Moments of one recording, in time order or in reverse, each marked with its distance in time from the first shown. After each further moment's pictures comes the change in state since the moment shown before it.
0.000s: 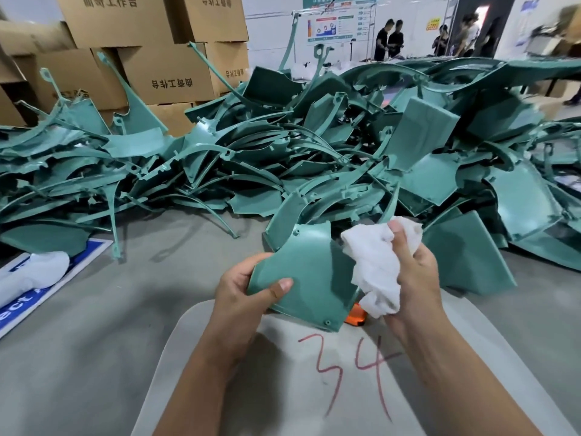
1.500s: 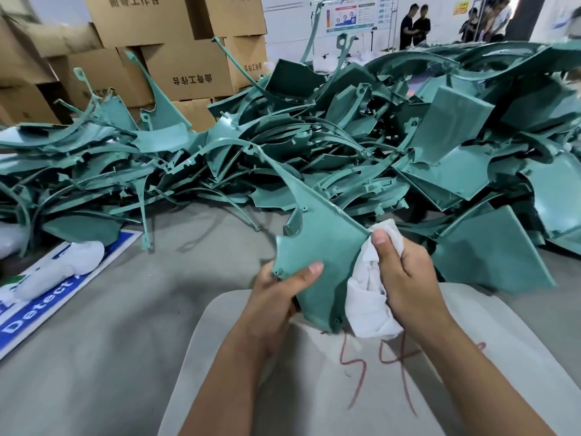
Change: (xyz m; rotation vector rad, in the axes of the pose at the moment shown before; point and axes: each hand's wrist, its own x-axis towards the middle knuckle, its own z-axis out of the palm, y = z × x) left_hand -0.003 0.009 0.021 -0.318 0.071 -0.275; right_hand -0.006 0.018 0.004 -0.735 -0.183 -0.411
